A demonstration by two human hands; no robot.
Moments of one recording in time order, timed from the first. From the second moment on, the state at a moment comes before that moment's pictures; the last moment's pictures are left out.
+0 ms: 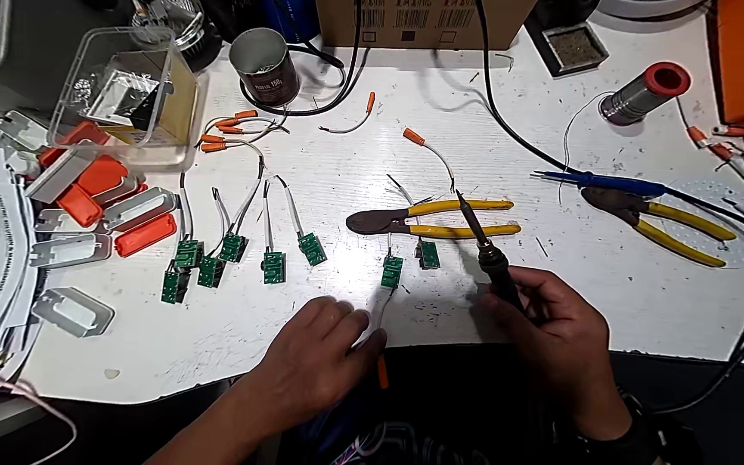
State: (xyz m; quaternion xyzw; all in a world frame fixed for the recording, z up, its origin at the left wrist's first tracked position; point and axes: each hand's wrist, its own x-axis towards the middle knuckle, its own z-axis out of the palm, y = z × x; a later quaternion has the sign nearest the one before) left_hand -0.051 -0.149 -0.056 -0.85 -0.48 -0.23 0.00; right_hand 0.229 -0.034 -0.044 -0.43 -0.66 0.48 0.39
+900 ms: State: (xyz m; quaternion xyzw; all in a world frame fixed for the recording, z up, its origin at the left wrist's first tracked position) left_hand -0.065 -0.112 -0.055 -0.82 -0.46 -0.33 0.04; right_hand 0.182 0.064 0.005 -0.40 -0.88 0.25 0.06
